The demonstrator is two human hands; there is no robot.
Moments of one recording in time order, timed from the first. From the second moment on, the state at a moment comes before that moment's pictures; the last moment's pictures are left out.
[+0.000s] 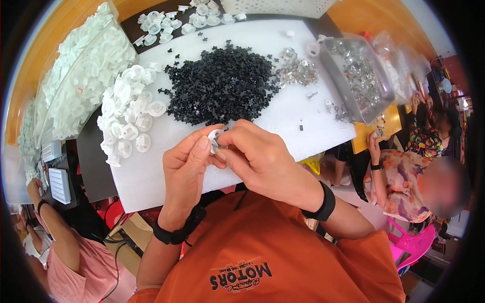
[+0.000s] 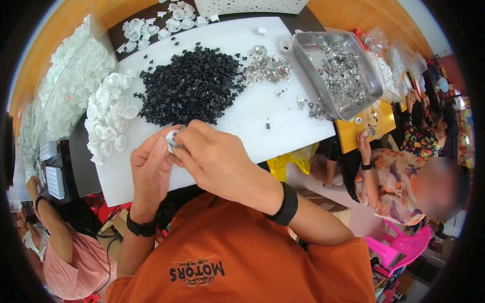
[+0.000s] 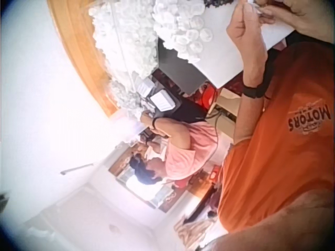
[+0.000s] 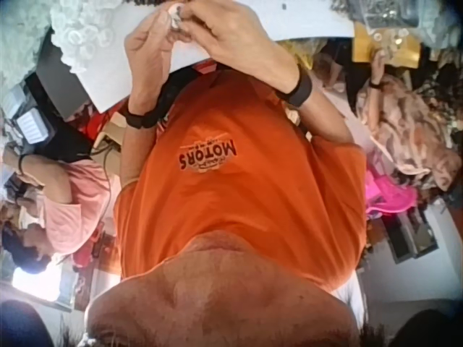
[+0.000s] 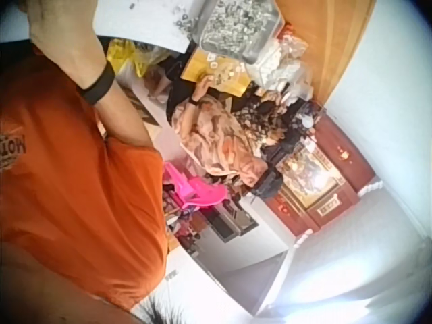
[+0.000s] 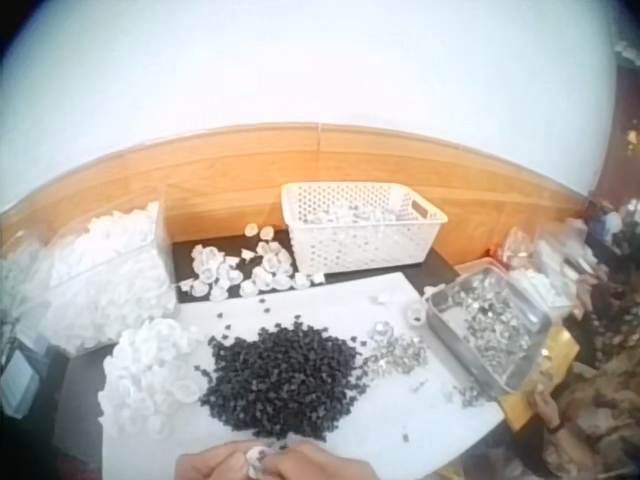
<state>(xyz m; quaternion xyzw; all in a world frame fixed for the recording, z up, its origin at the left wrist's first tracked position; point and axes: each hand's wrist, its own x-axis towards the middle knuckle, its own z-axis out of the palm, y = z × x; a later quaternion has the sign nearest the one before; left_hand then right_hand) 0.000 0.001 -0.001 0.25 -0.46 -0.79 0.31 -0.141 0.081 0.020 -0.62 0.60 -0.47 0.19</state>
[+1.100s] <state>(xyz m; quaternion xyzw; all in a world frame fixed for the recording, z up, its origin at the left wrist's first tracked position) 0.000 0.007 -0.008 0.26 -0.57 -0.69 0.36 -0.134 0.075 0.022 -0.57 0.61 -0.49 0.26</state>
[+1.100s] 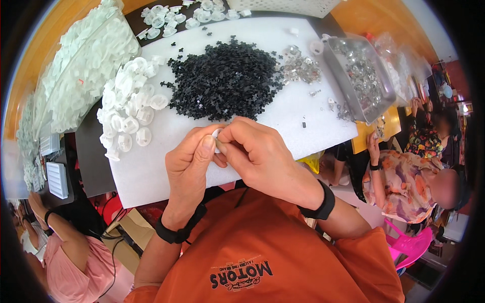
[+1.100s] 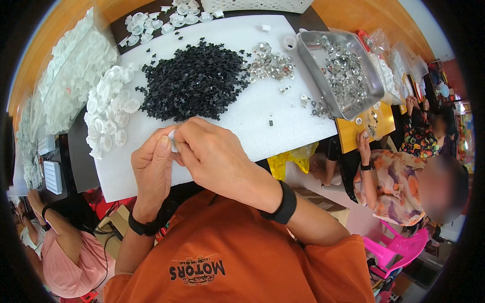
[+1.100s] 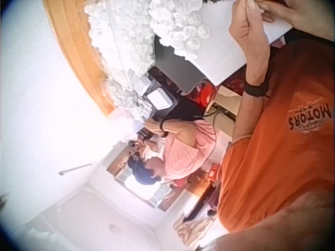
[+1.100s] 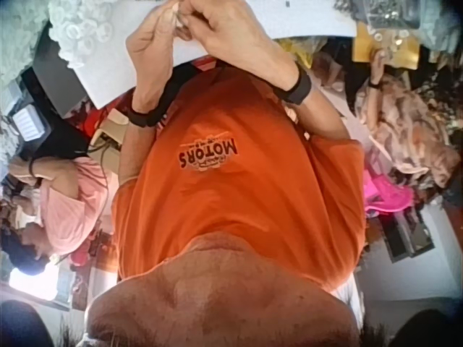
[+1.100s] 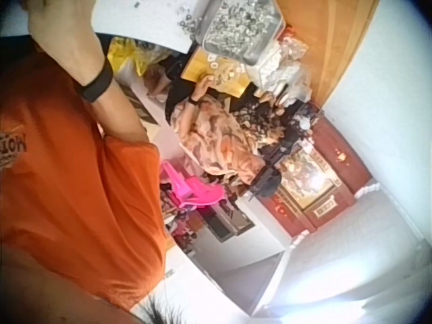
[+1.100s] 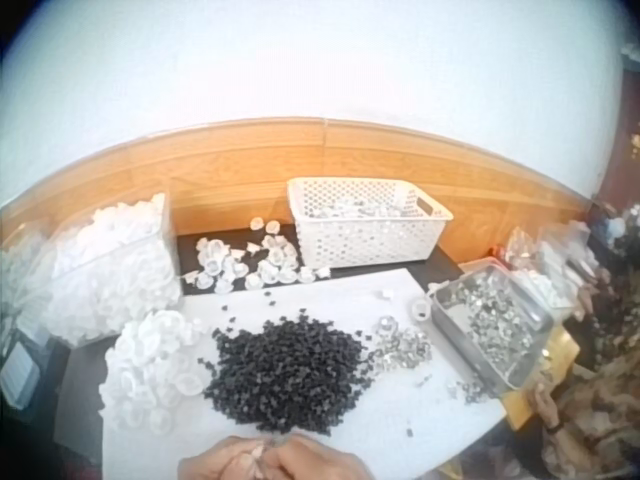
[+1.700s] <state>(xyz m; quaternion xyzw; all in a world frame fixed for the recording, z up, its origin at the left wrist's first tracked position) 0.005 0.005 -0.007 0.23 -0.45 -0.78 0.38 -0.163 0.068 0.037 -0.66 0.70 -0.20 0.17</state>
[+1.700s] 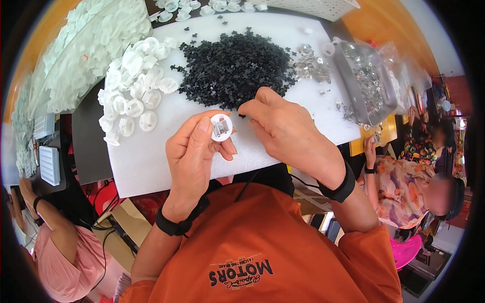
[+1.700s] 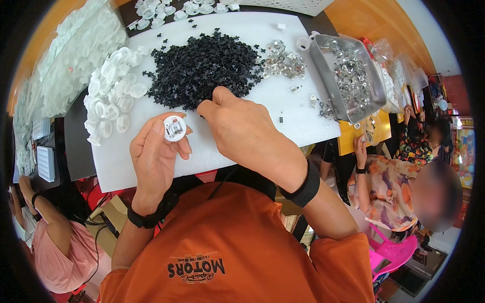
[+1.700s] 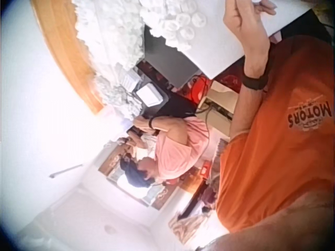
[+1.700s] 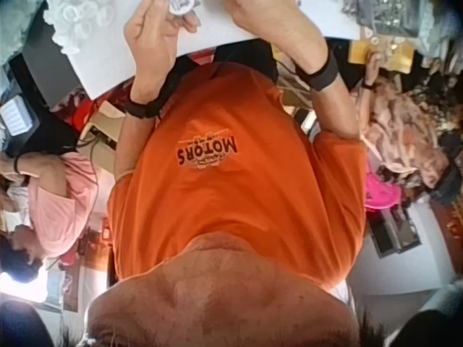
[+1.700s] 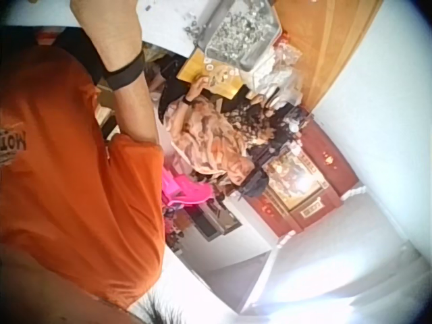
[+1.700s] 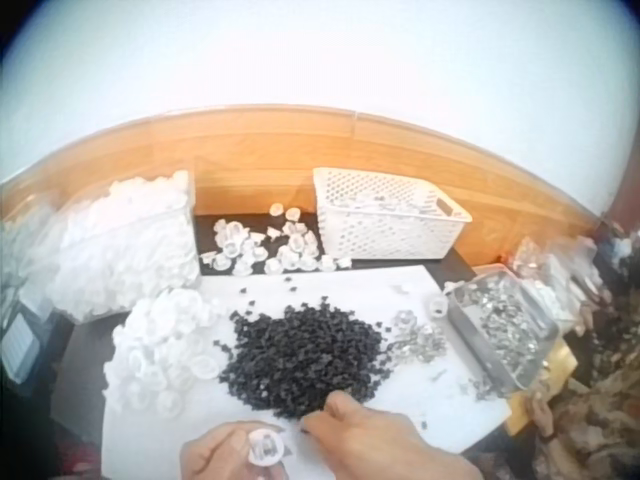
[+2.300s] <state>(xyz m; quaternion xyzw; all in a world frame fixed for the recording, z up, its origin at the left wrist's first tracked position) 0.005 0.005 -0.008 0.20 -0.44 -0.78 0.39 -0.143 0.066 0.024 -0.72 0.67 -0.18 0.01</state>
